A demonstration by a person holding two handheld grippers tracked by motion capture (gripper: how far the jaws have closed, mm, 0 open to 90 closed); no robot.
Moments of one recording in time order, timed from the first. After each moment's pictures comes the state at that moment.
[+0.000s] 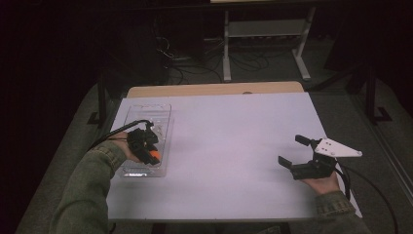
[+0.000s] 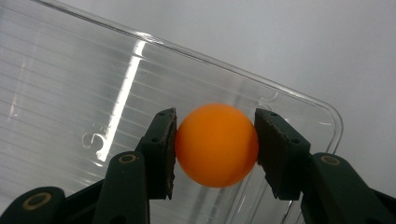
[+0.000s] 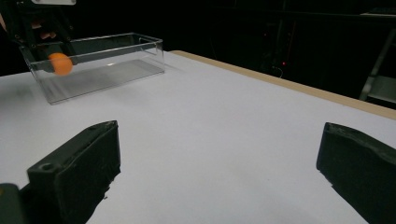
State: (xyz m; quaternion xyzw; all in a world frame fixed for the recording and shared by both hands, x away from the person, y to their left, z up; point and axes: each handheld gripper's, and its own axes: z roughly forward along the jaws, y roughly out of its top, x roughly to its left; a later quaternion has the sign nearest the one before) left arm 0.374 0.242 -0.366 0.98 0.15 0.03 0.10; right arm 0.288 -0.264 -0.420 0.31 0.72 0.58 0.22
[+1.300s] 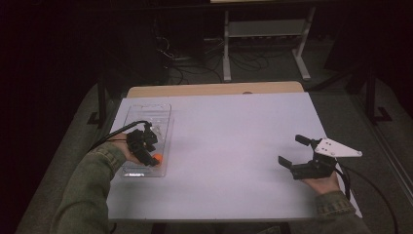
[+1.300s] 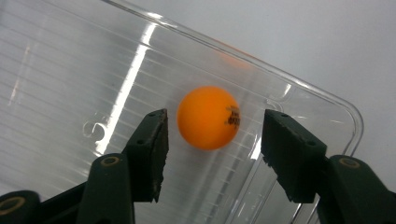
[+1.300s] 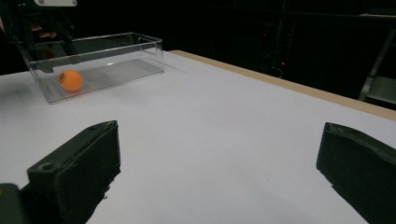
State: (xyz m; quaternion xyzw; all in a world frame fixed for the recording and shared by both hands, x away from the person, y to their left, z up) left arm 0.373 0.247 -0.368 0.98 0.18 0.04 0.10; right arm 0.288 -0.264 -0.420 0.31 0.72 0.58 0.23
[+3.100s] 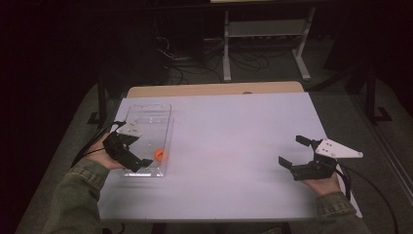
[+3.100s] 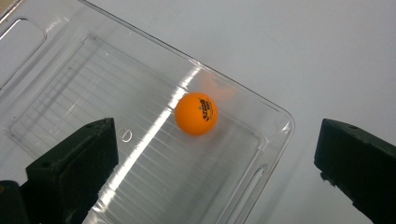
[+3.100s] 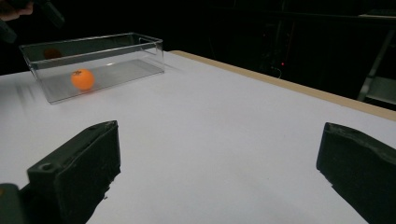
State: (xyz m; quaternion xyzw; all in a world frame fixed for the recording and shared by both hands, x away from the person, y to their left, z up) left arm 0.330 0.286 -0.337 0.92 0.24 0.13 0.27; right arm 0.285 -0.264 -0.419 0.31 0.72 0.58 0.23
